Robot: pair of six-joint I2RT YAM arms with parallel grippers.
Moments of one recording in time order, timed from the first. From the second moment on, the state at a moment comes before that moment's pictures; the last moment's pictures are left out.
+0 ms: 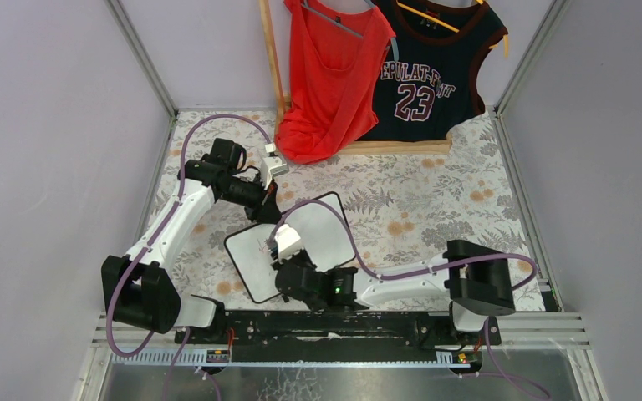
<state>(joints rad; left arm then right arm) -0.22 1.36 1.16 -0.99 0.87 0.57 1.48 1.74 1.06 0.13 0.78 0.37</state>
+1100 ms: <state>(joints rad) -0.22 1.36 1.15 -0.97 0.87 0.56 1.47 1.79 1.17 0.10 0.78 0.33</state>
